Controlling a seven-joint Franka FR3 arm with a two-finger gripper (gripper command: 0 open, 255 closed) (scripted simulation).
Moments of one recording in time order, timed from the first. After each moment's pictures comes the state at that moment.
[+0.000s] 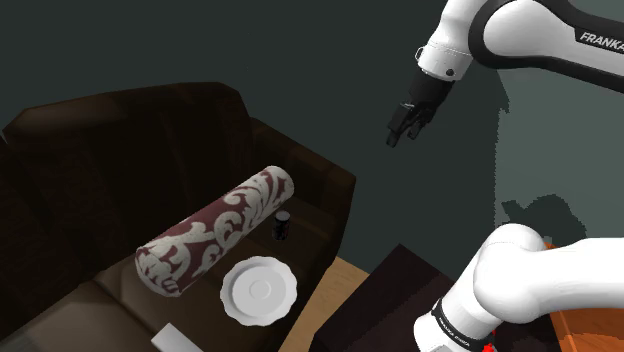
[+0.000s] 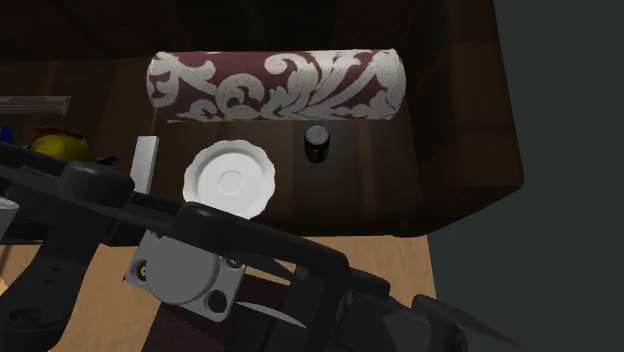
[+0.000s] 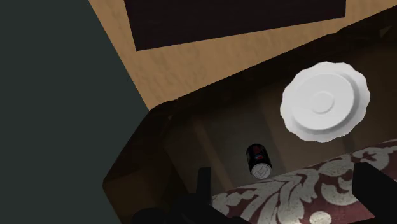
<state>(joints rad) 0.01 -0.83 0.01 -2.30 -0.04 1.59 0.11</state>
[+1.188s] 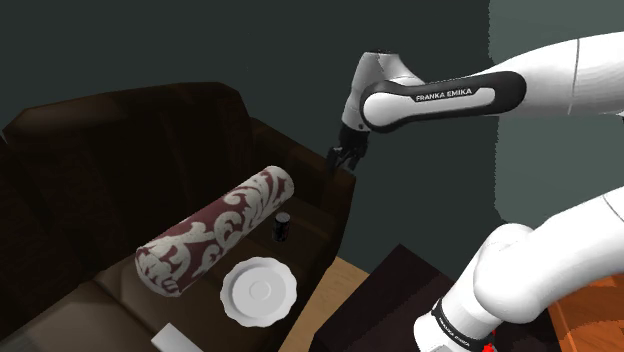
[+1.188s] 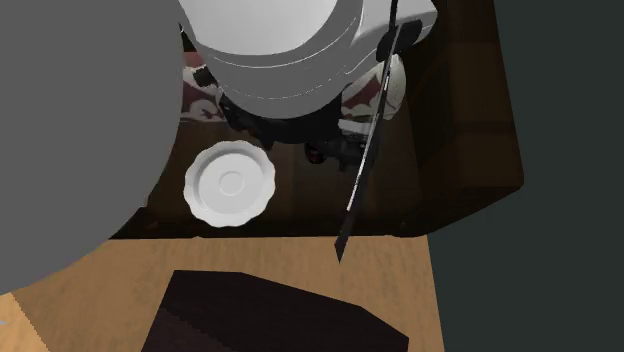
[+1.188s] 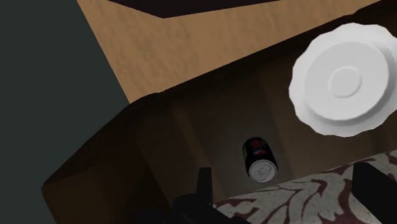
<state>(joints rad) 0.02 -0.39 0.02 -2.39 -0.05 2.07 0.12</state>
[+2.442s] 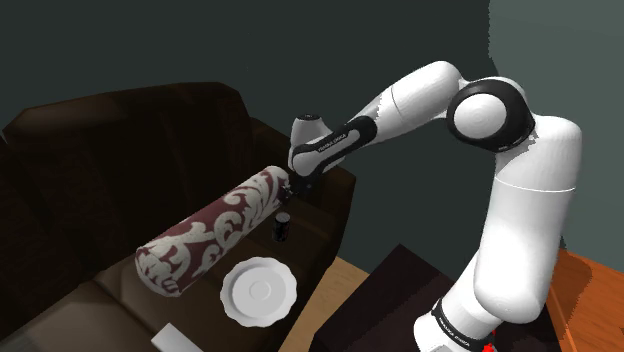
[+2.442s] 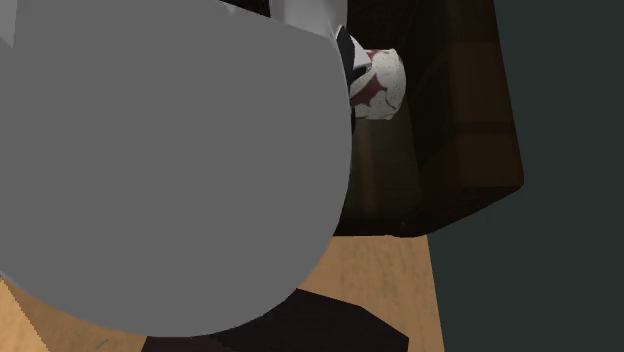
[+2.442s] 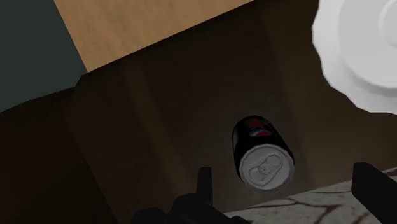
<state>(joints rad) 0.03 0.34 0.03 -2.08 -0.08 2.43 0.16</state>
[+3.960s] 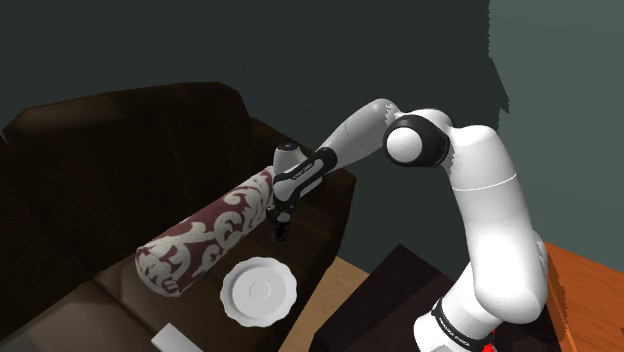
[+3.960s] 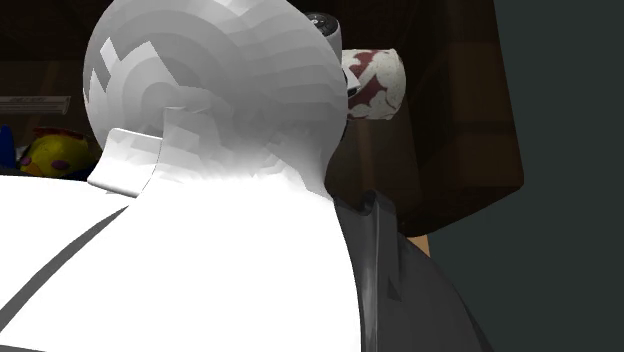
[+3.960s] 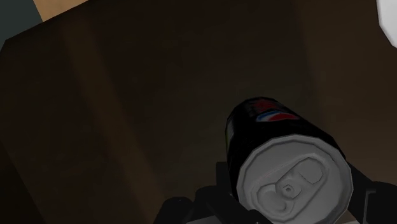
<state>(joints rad) 0.04 0.73 0.02 -1.80 -0.09 2.52 0.16</state>
